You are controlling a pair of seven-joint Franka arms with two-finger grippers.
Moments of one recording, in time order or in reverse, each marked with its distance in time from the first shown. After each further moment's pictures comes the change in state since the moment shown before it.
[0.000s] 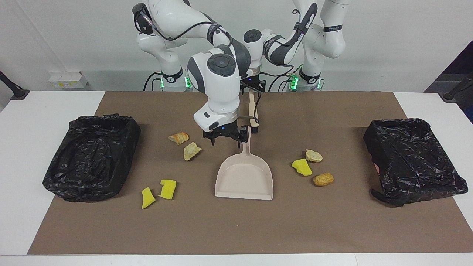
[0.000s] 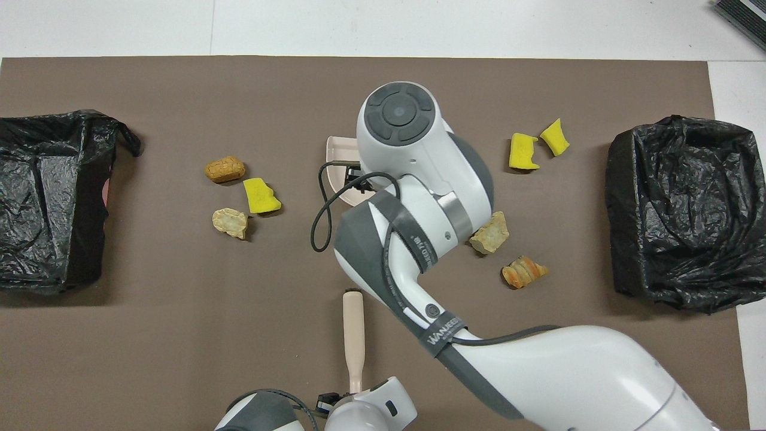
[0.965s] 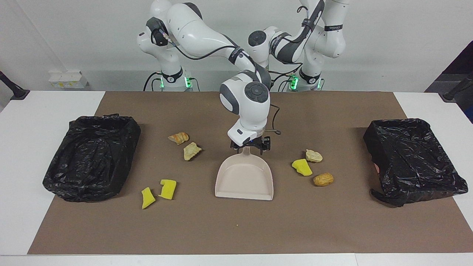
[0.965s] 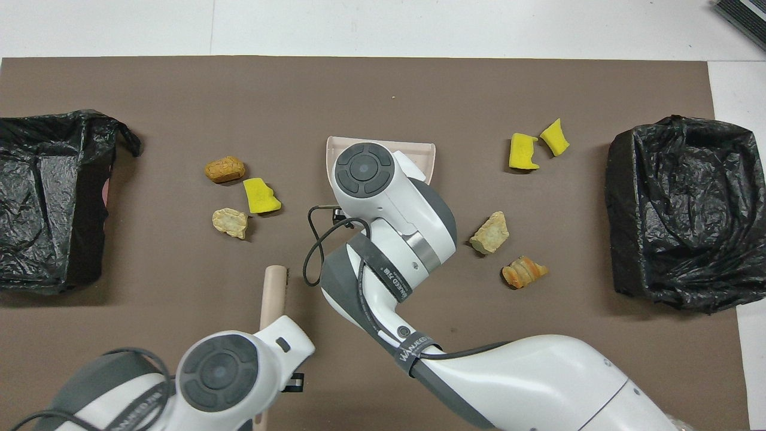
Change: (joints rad) left arm 0.386 -0.209 0.045 0.080 0.002 -0.494 0.187; right arm 0.031 -0.038 0.008 -0.216 -0.003 0.123 -0.002
